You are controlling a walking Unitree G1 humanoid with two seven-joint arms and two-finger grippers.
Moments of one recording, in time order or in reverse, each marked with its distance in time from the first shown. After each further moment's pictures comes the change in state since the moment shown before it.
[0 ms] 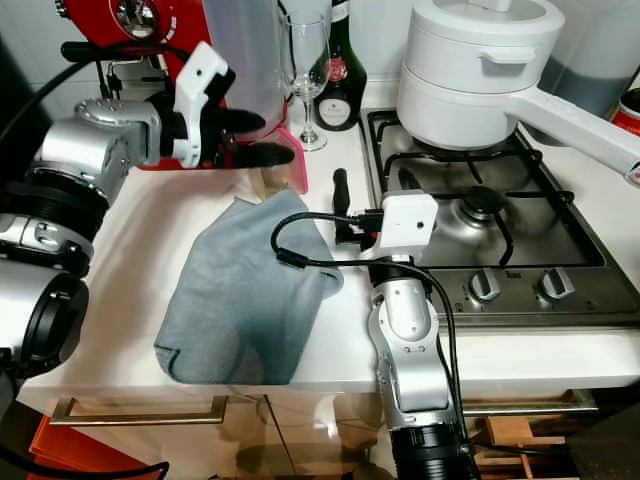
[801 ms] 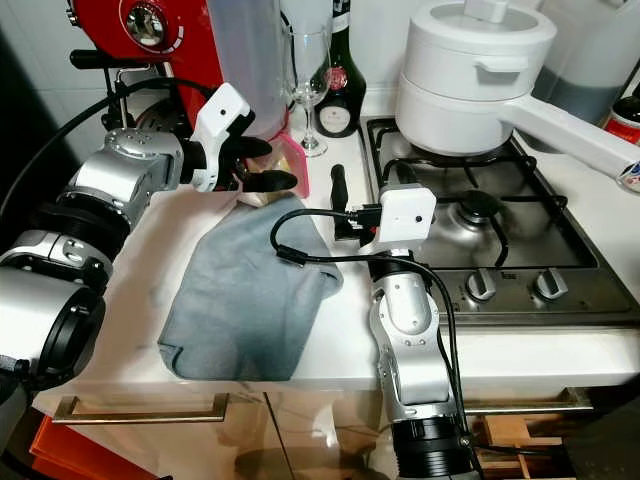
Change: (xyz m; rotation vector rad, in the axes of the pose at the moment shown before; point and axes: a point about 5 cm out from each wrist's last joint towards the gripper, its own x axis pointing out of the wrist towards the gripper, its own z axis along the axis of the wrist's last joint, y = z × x) left arm 0.012 0.000 -0.020 0.130 0.055 0.076; right arm 0.002 -0.002 -0.002 -0.010 0.008 0.009
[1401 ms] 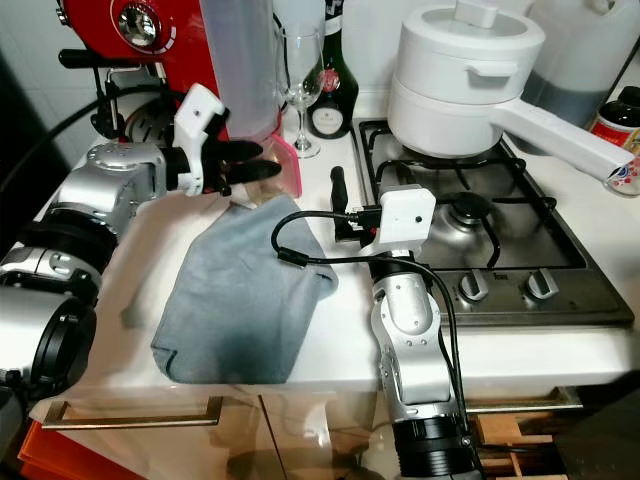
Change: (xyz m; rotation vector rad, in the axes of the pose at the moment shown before) left arm -0.020 0.005 -0.002 -0.129 -0.247 0.014; right arm 0.000 0.000 -0.002 0.003 0.010 0.015
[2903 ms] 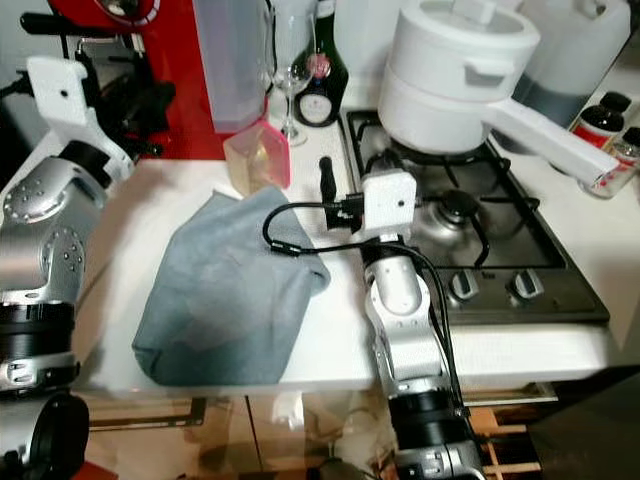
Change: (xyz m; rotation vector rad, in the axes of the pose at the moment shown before) left arm -0.072 -0.001 0.016 0.091 -0.352 0.688; right arm 0.018 0.006 0.000 -0.084 -0.029 0.036
